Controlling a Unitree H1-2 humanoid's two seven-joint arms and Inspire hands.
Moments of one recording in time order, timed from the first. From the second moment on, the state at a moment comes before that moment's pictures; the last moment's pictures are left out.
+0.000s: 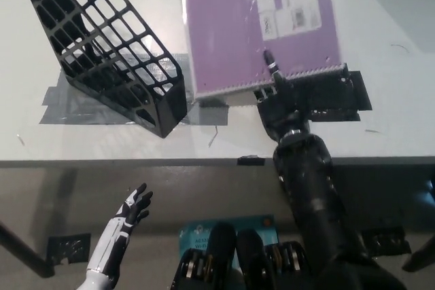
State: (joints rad) left_arm 0.02 0.16 -0.08 0.06 0.04 -0.15 -0.10; right_arm -0.87 0.20 -0.49 0.97 0.74 -0.01 0.05
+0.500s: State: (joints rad) left_arm 0.02 0.16 -0.08 0.07 0.04 -0.14 -0.10; right_arm -0.65 0.19 -0.27 0.42 0.69 0.03 0.12
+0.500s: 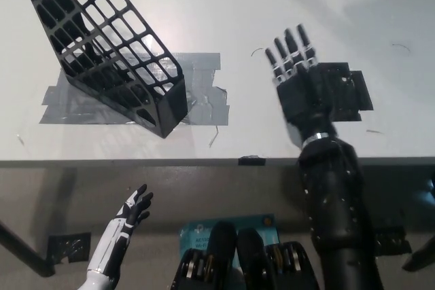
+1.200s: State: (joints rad) left_arm 0.01 0.16 -0.08 0.08 0.04 -0.14 -0.10; right_arm -0.17 0.01 -0.05 -0.30 0.54 0.06 0.15
